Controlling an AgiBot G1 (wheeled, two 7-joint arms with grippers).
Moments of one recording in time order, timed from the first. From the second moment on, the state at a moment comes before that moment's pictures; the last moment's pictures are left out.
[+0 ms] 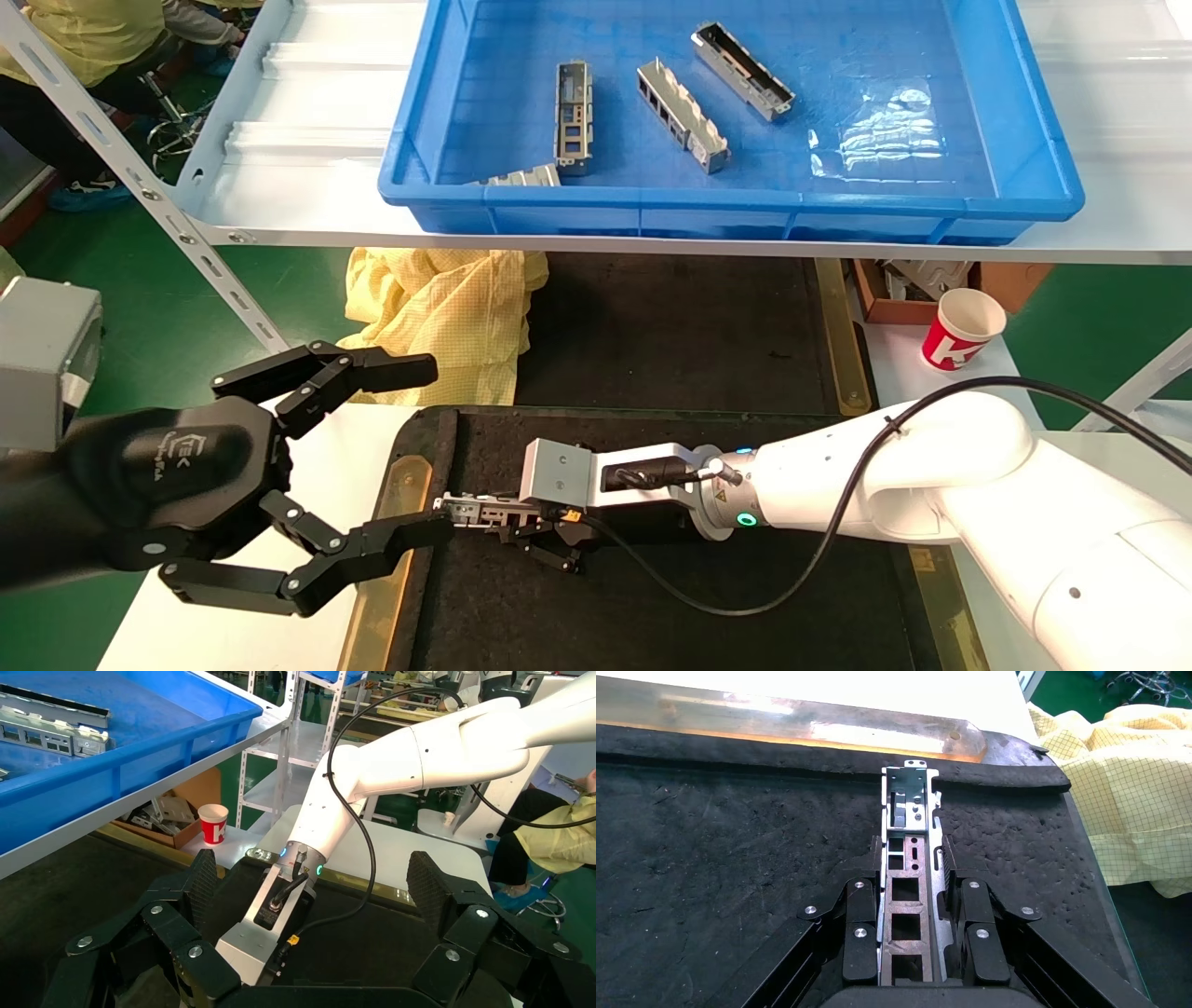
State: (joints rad) left arm -1.07 0.54 0.40 -1.21 0.62 1.40 -0.11; right arm 1.52 -1.37 -1.17 0.44 -0.95 -1.02 -0.37
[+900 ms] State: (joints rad) left arm -1.07 0.54 0.40 -1.21 0.62 1.40 -0.11; right arm 1.57 -1.35 -1.24 0.41 -0.81 -1.06 -0.39
